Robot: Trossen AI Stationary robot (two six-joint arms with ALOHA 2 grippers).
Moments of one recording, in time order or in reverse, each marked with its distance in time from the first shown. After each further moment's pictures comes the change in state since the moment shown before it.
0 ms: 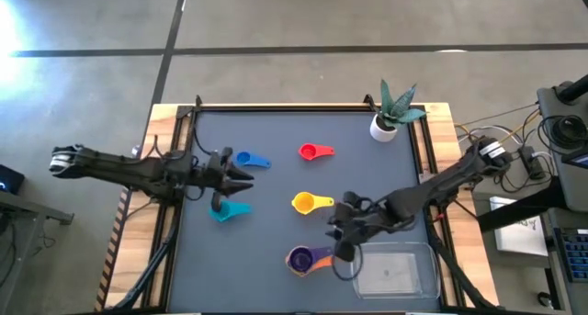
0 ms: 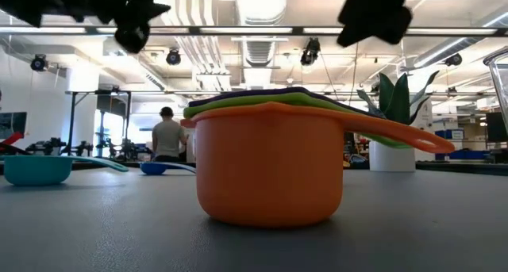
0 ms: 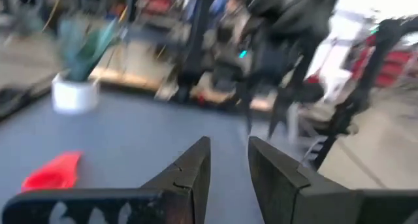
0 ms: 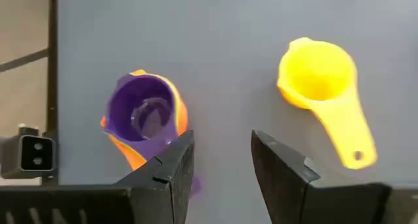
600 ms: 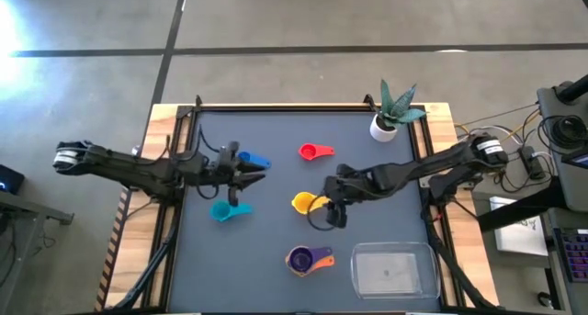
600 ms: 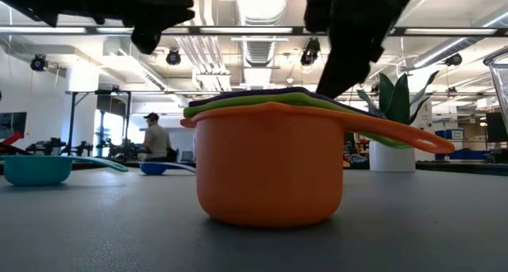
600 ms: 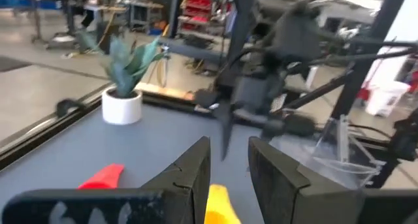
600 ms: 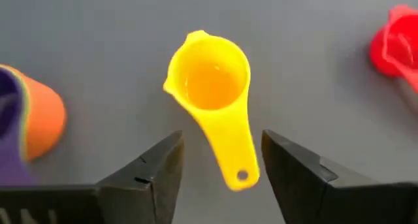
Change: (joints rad) left arm 0.001 0.198 0.036 0.221 -0.146 0.050; right arm -0.286 0.016 -0.088 0.012 -0.140 -0.307
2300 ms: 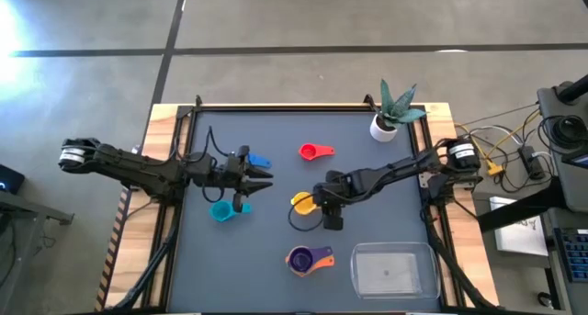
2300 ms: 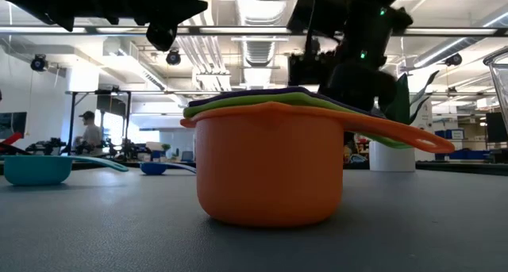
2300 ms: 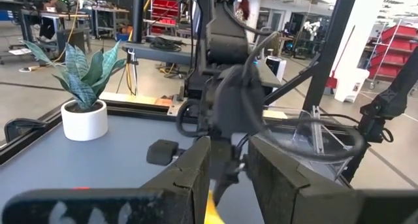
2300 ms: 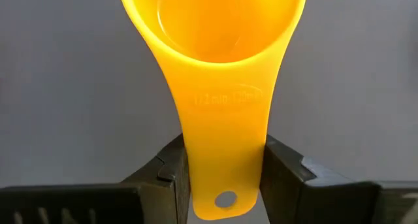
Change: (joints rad) left arm 0.005 0.120 0.027 0.111 0.123 0.061; right arm -0.053 0.222 0.040 -0.016 -0.102 -0.170
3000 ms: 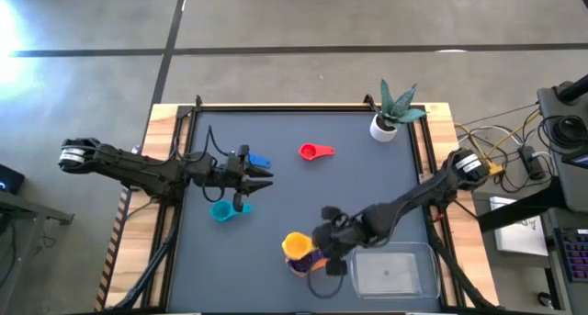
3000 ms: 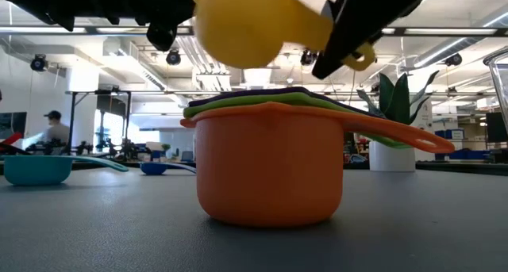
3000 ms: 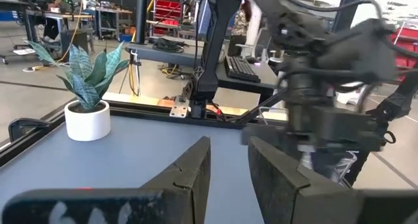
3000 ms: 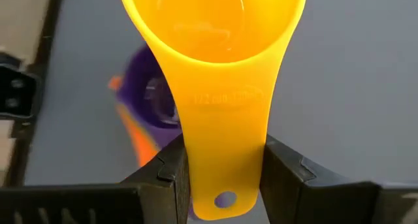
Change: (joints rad) left arm 0.003 0.001 0.002 0.002 -0.009 -0.006; right arm 0.348 0.007 0.203 0.011 0.109 0.190
